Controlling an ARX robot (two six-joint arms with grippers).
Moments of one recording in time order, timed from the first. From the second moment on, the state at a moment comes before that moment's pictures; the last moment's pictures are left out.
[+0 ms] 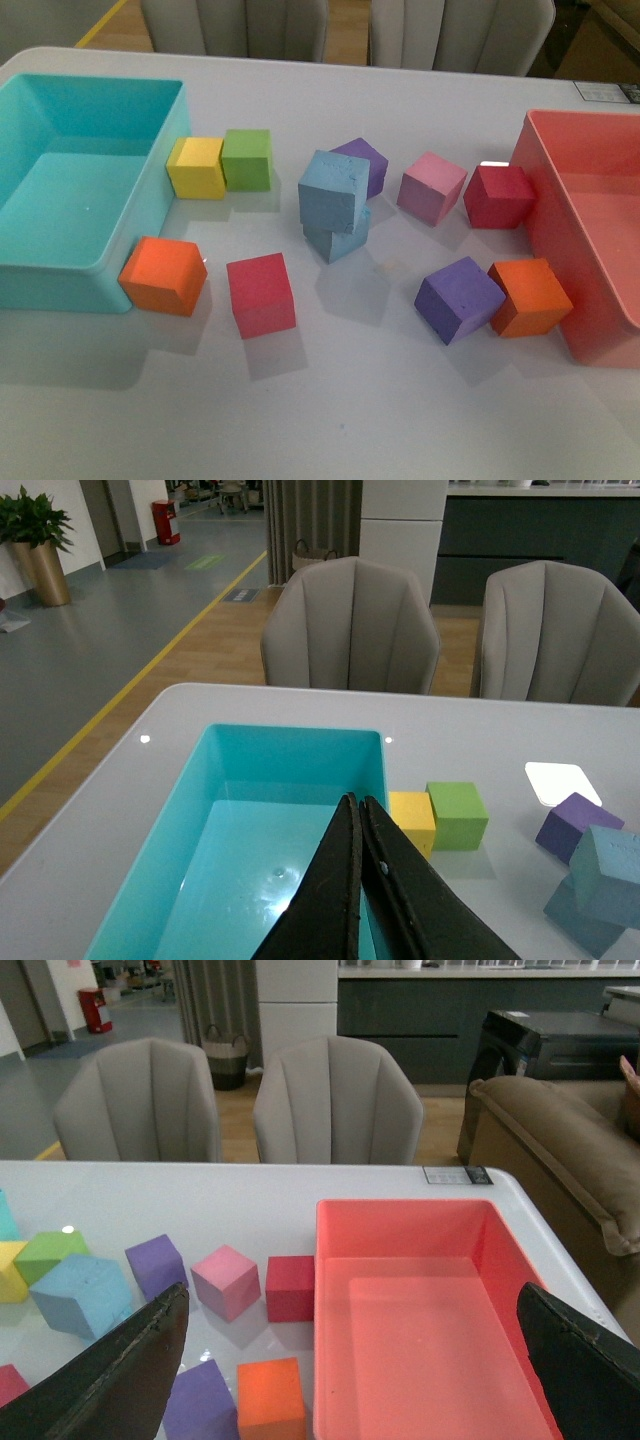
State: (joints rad) left arm -0.10 0.94 0.10 0.83 -0.10 -0.01; right arm 0.00 0.00 0.02 0.00 0.00 -0.01
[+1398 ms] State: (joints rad) left arm 0.00 0.19 0.01 0.20 0.00 -0.01; right arm 0.00 0.00 0.02 0.00 0.00 -0.01
